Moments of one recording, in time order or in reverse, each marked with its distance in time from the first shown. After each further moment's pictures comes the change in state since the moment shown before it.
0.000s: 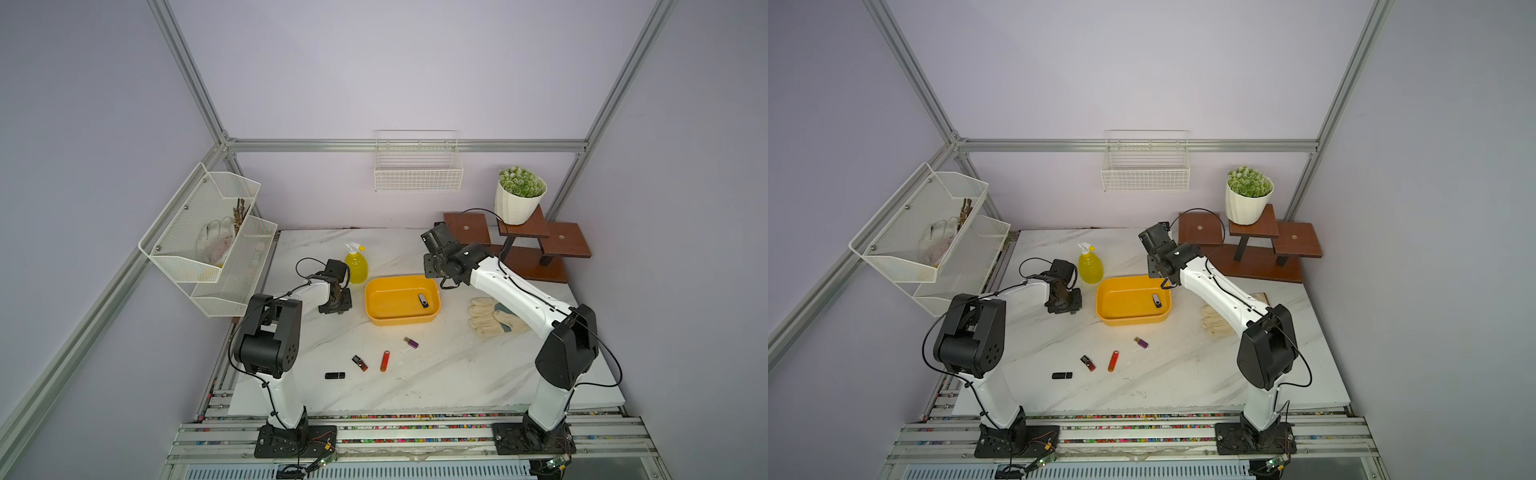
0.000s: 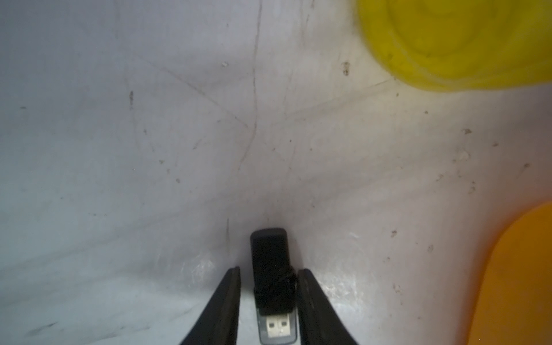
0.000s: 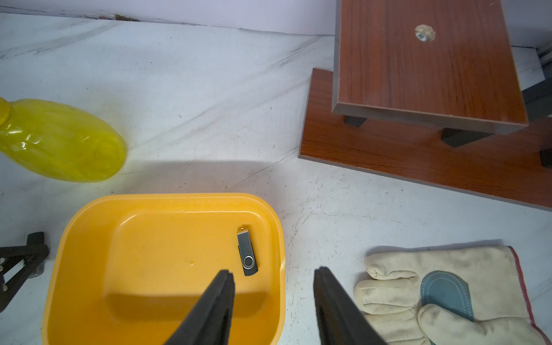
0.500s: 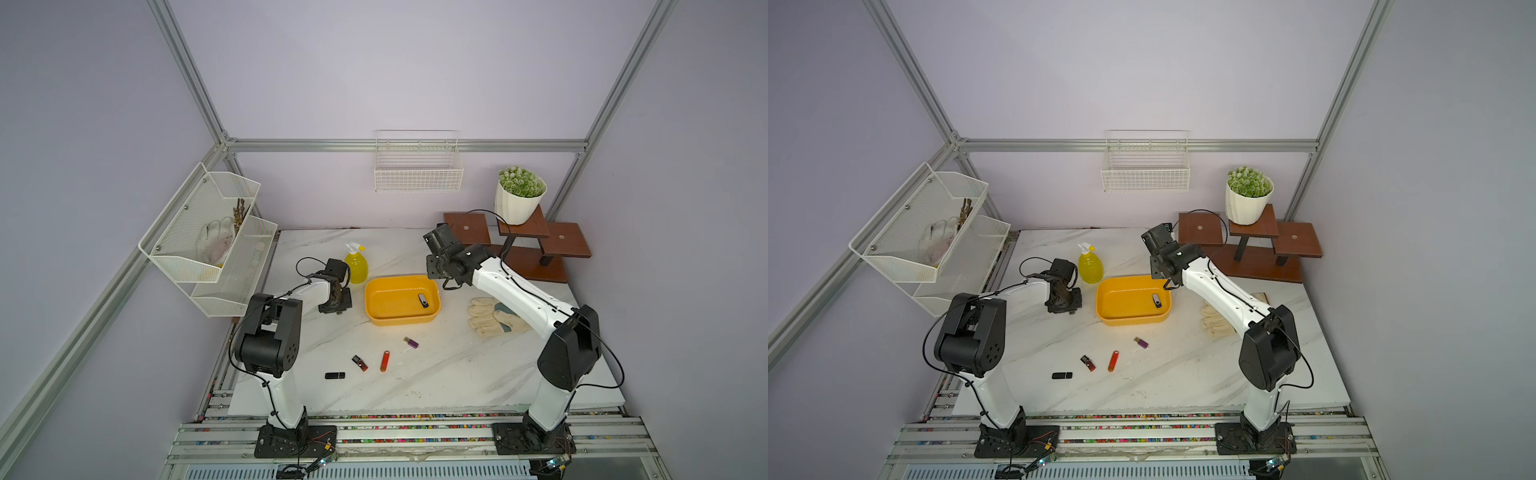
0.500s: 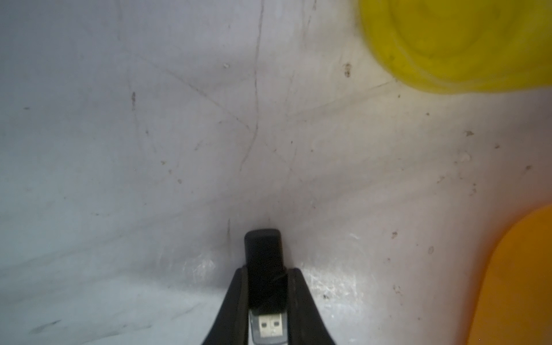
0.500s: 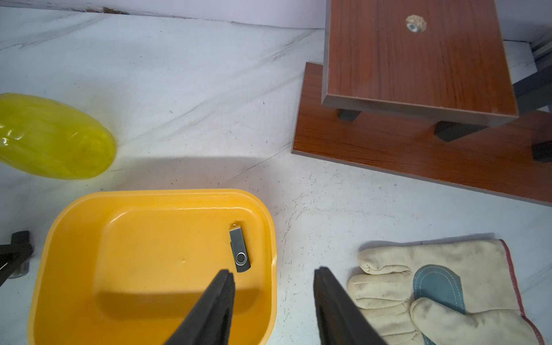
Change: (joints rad) left arm 0.000 0.005 0.010 -0.018 -0.002 0.003; right arm -0.011 -0.014 -0.019 -0.005 0.000 -0.003
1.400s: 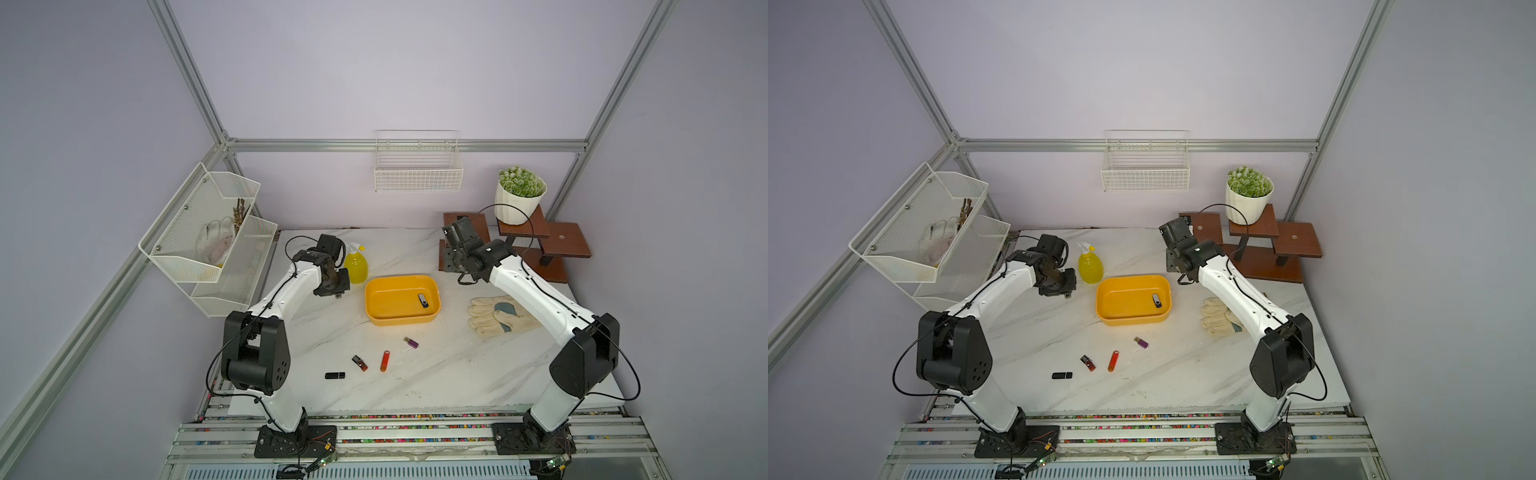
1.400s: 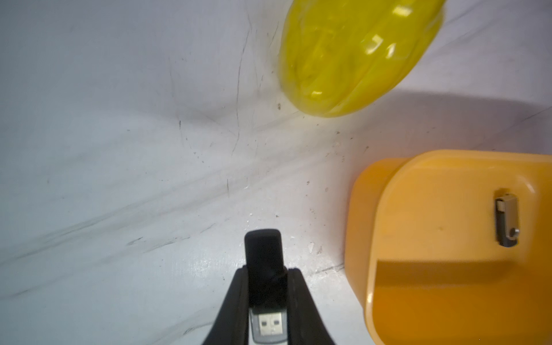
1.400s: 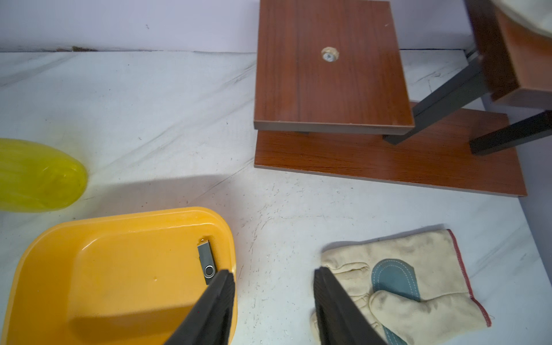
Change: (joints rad) left arm -0.007 -0.146 0.300 -0.374 0.066 0.024; right arm -0.093 -0.100 -0.033 -0.014 0.029 -0.018
